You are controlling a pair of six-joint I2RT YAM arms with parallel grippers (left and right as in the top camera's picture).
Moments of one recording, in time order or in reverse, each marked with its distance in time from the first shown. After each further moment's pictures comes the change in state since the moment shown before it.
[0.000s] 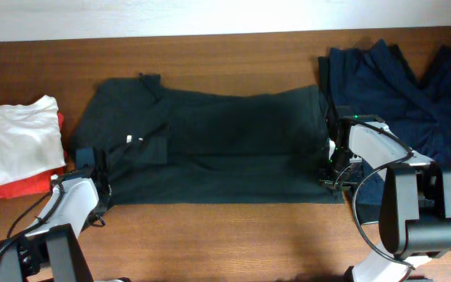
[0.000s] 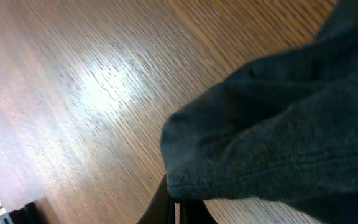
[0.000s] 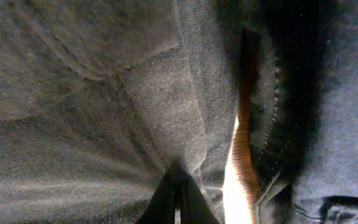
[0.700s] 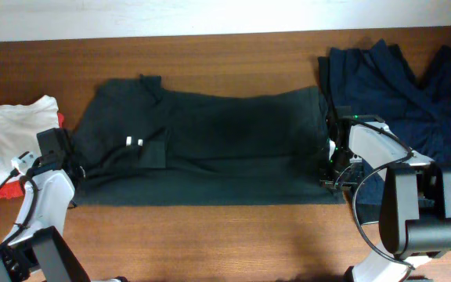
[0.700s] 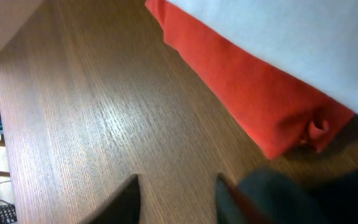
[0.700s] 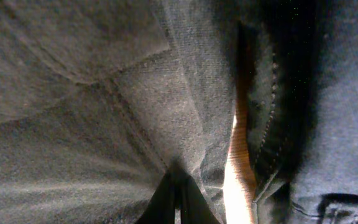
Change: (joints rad) left arm 0.148 0.000 0.153 0.117 -0.137 0.090; right arm 0.000 0.000 0.000 -0.004 0.003 -0.001
